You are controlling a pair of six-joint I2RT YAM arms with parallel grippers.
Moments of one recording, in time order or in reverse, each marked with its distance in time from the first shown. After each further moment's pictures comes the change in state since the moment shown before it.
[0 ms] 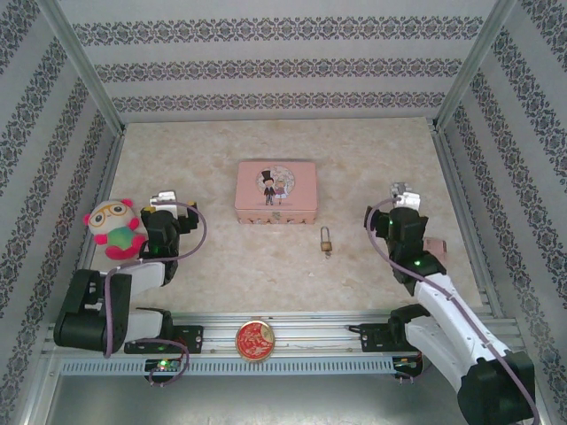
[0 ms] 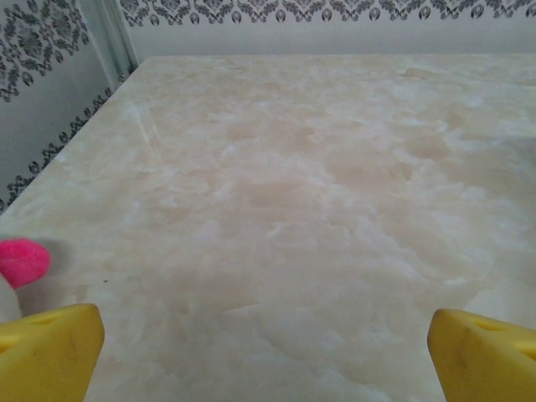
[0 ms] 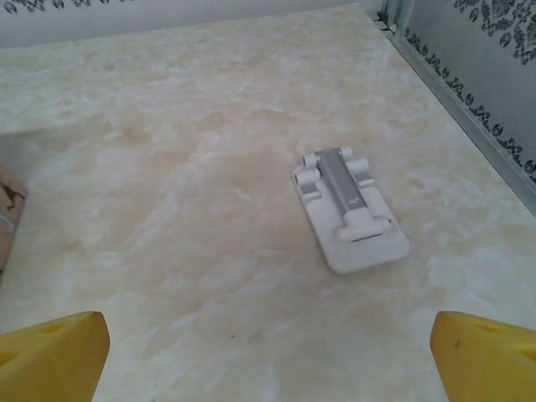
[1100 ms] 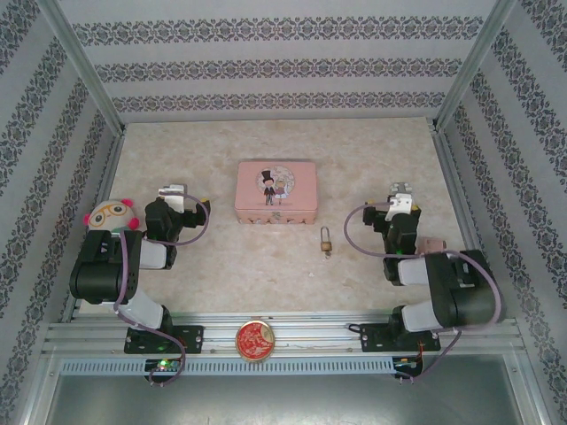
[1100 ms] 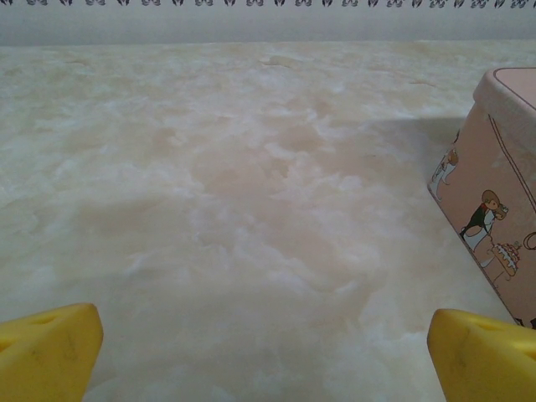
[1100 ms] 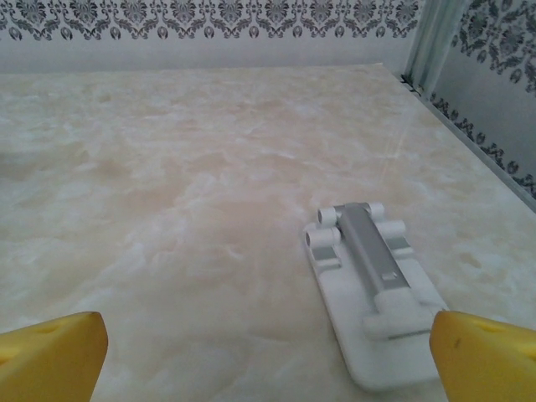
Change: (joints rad) left arm 0.099 0.282 0.097 0.187 0.428 0.033; right arm -0.170 0.676 -0.165 1.056 -0.185 -0.180
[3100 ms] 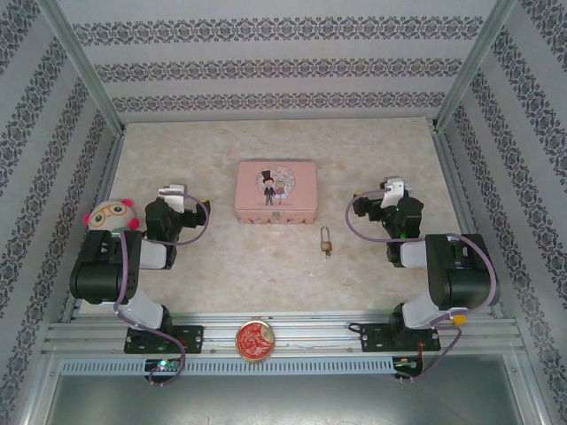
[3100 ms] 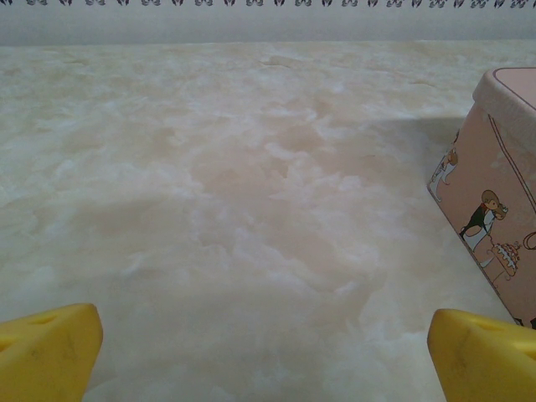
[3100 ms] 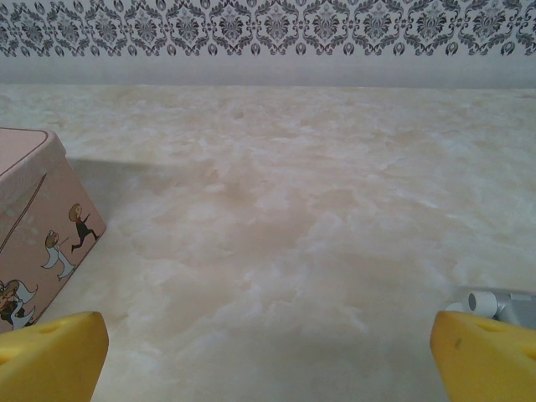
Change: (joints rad) left arm 0.000 0.000 0.000 0.000 0.000 0.000; right arm -0.085 0.079 0.149 -0.065 -0.413 -0.026
